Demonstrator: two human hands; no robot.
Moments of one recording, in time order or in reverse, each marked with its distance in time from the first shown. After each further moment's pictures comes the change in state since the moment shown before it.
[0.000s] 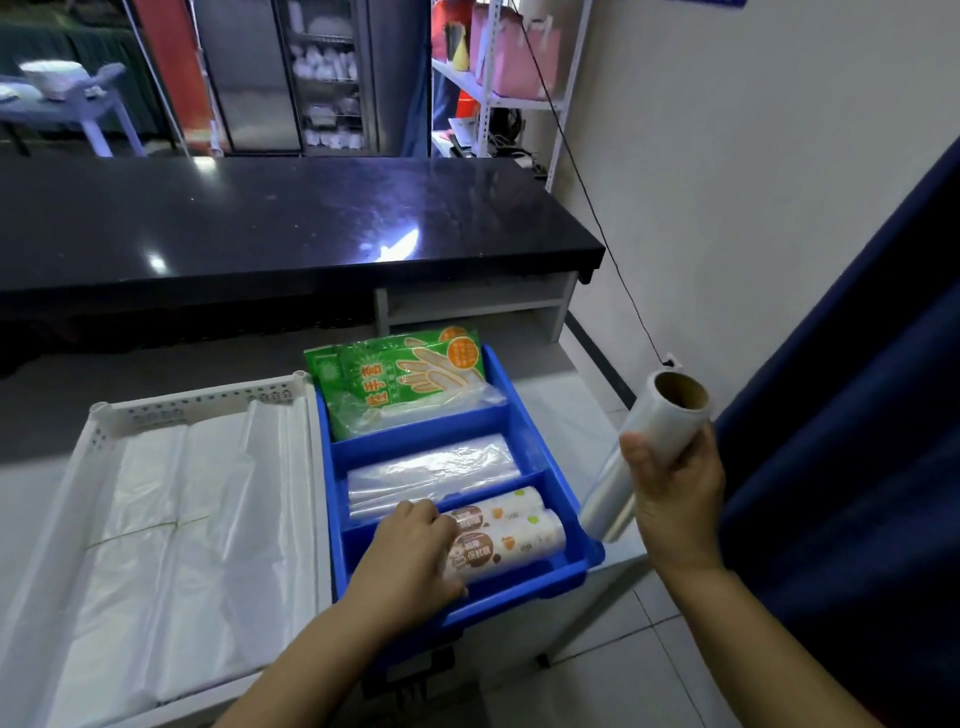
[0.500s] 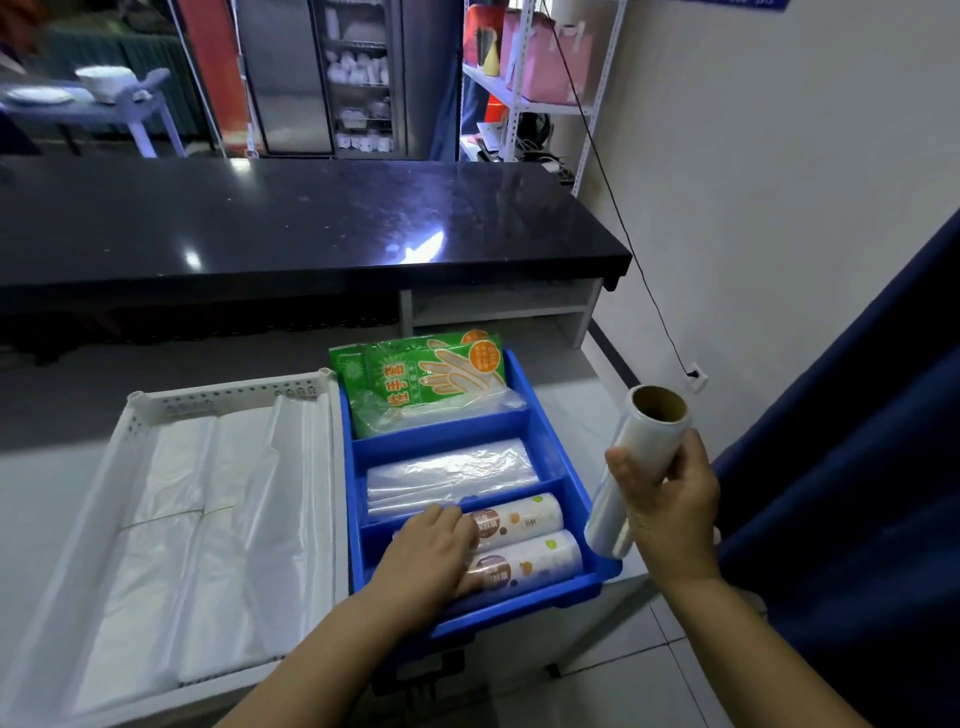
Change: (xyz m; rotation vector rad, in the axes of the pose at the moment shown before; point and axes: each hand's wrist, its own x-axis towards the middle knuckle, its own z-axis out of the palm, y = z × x) left_hand 0.010 -0.005 0.017 0.108 -0.003 0.061; right_hand -0.001 0.012 0.012 -0.051 -0.089 -0.028
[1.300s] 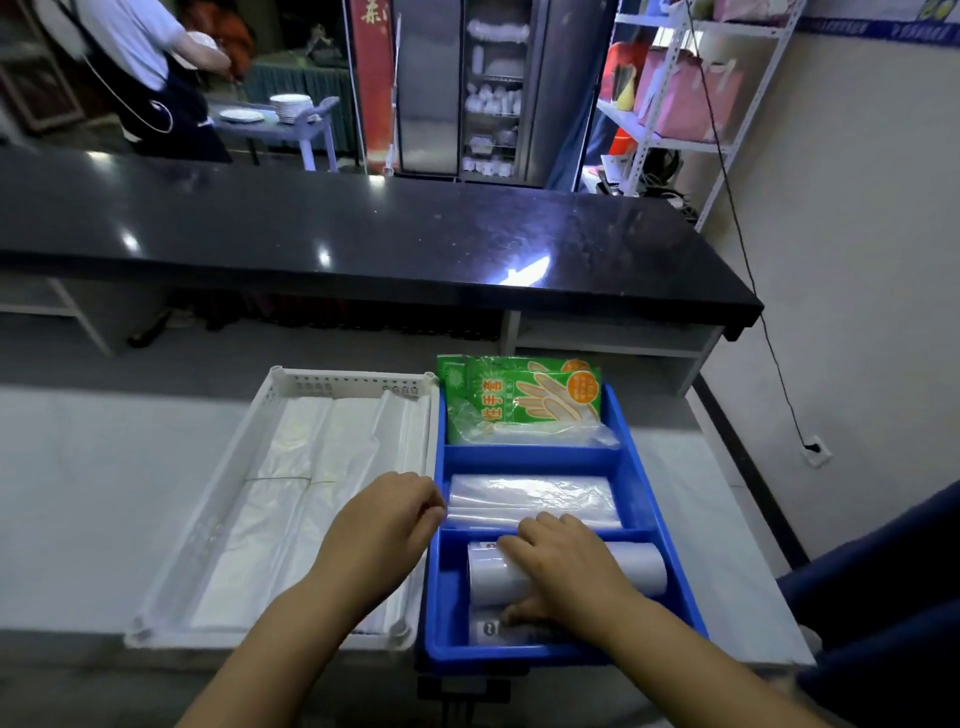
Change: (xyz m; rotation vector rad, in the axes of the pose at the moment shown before) left_hand -0.068 -0.051 -0.077 -0.210 0.405 -0.331; right_hand -0.018 0.025 0.113 -1.010 -1.173 -0.646
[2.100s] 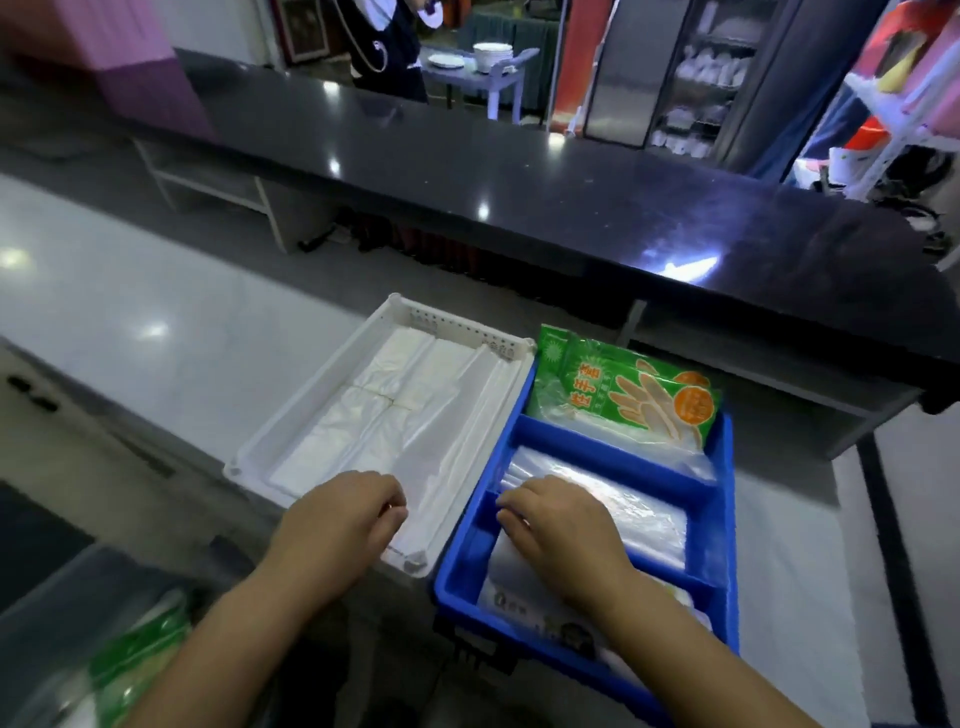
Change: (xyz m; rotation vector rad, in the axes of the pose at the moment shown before) left_hand -0.067 0.003 -0.003 0.140 0.034 -0.474; right_hand 0.034 0.000 -0.026 0.246 0.108 -0.193
